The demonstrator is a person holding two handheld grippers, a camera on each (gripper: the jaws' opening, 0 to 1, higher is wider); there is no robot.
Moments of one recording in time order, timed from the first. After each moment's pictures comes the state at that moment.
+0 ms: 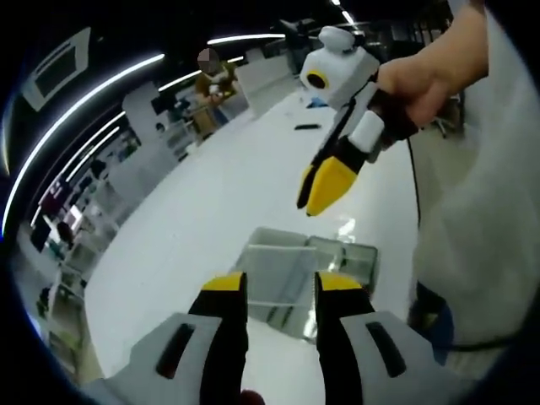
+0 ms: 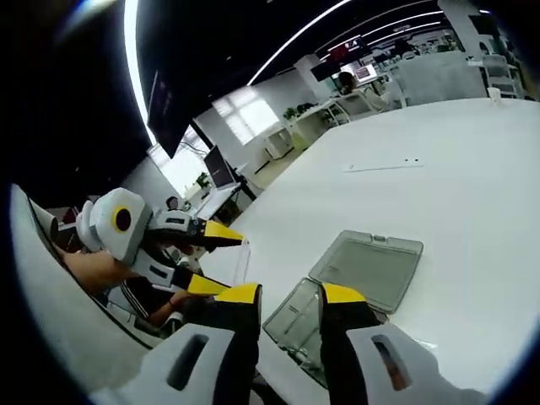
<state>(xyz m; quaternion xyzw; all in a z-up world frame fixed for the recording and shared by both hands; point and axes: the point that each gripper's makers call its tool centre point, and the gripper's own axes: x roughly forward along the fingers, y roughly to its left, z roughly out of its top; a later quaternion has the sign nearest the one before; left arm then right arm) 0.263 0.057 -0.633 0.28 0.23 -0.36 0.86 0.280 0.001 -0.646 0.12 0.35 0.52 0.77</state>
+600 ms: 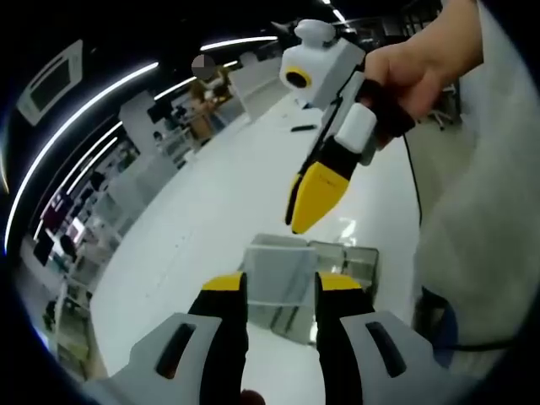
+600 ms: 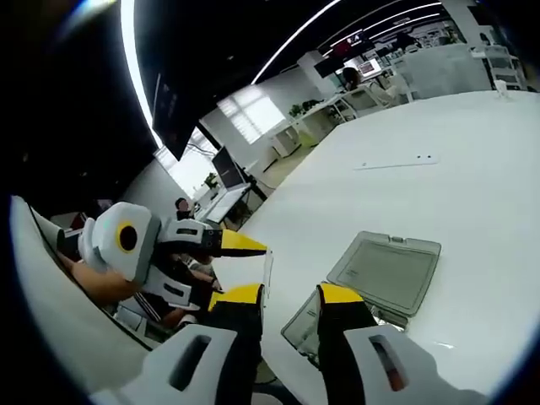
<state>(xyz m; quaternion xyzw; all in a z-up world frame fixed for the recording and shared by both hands) 0.264 0.046 -0.632 0.30 0.21 -0.37 0.85 0.271 0.021 -0.631 0.13 0.36 0.53 0.76</state>
